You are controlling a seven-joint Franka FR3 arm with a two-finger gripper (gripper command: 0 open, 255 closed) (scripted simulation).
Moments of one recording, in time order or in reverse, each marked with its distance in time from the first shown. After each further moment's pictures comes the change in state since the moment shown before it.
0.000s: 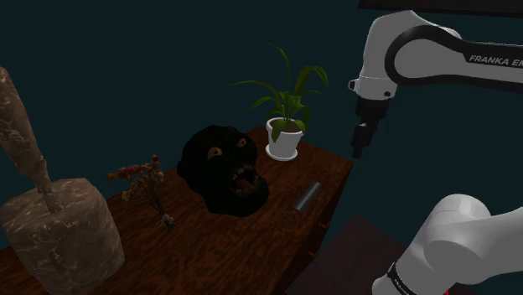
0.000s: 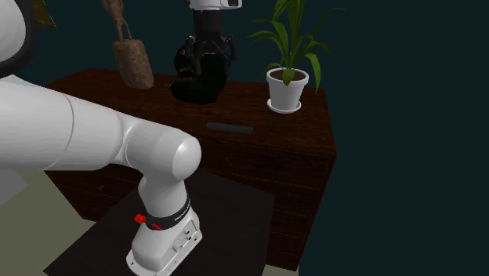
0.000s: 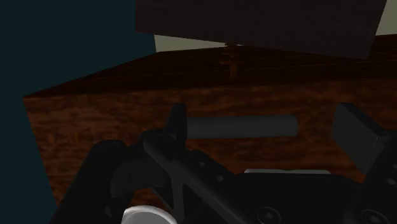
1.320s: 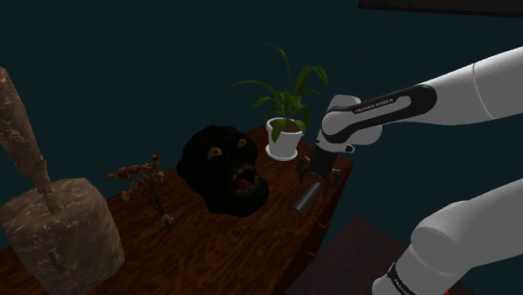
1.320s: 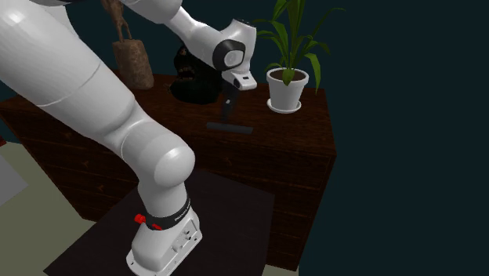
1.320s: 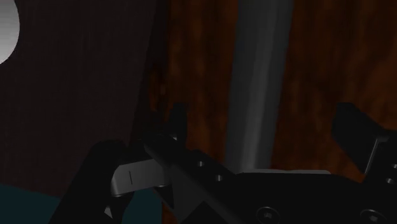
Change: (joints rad) arm -0.294 0.405 0.182 -0.268 0.425 0.712 1.085
